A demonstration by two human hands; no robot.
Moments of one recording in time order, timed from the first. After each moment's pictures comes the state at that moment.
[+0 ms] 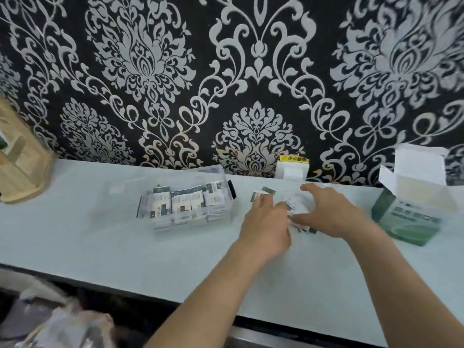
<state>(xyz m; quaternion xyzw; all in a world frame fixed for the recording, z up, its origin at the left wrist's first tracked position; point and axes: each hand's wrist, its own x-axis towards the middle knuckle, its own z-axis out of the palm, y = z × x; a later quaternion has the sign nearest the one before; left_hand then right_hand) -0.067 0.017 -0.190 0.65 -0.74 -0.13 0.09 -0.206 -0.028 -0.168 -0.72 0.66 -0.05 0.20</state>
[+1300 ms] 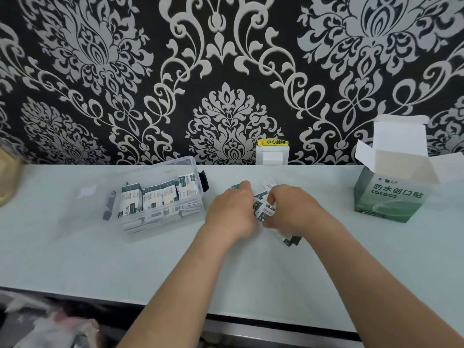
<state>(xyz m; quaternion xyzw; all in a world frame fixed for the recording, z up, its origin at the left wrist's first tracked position) -0.073 0.000 -0.182 0.71 -0.69 -0.14 0.03 -0.195 -0.022 -0.192 -0.74 0.63 -0.04 0.22</state>
